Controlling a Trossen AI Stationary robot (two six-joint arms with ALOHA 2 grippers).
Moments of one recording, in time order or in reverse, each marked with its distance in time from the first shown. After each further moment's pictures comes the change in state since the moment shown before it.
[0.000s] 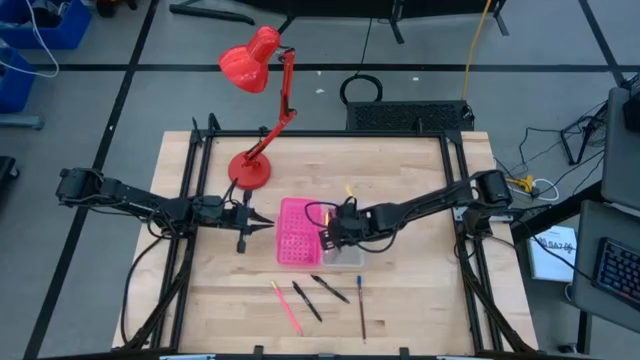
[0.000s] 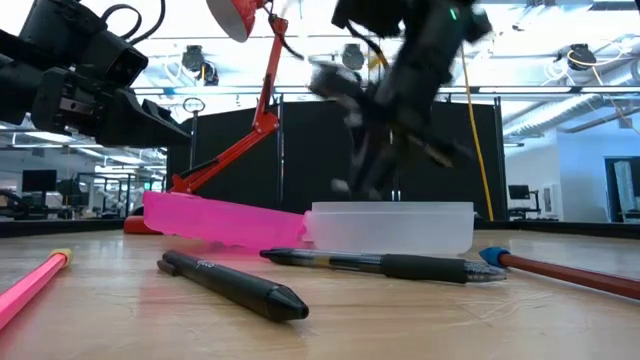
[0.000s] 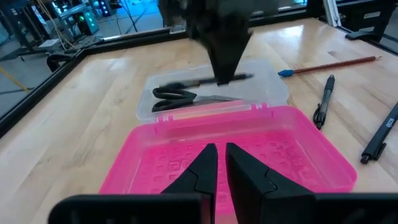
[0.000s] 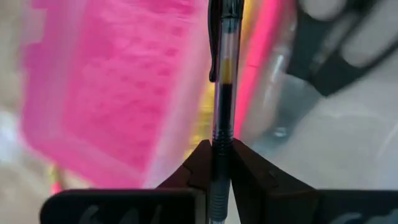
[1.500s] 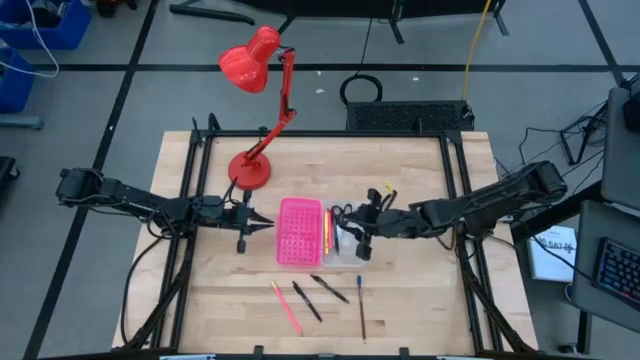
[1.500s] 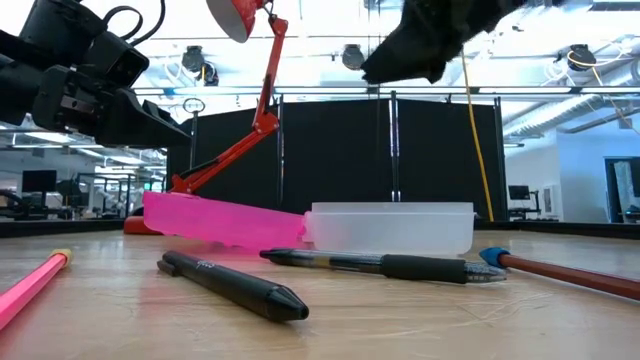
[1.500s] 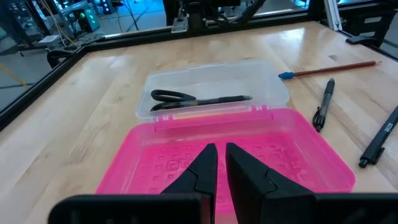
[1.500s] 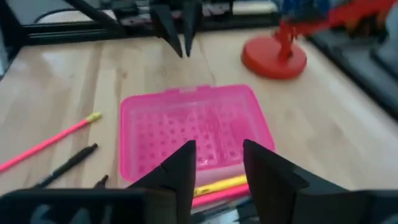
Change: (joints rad) left arm 0.000 0.000 0.000 0.001 -0.003 -0.025; right arm 0.095 -0.469 -0.337 0.469 0.262 -1.228
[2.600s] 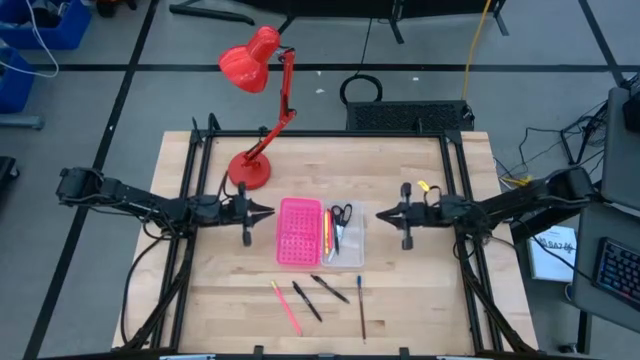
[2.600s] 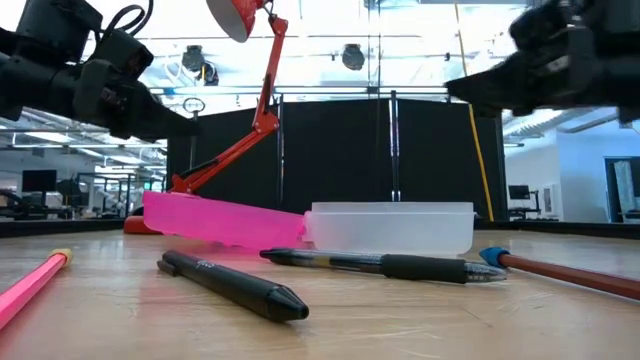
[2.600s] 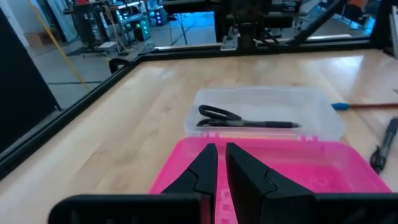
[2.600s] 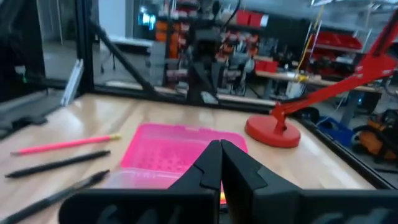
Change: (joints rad) left arm -0.018 0.000 0.000 0.081 -0.206 -0.059; right arm -0.167 -0.381 -0.774 0.917 -0.314 -0.308
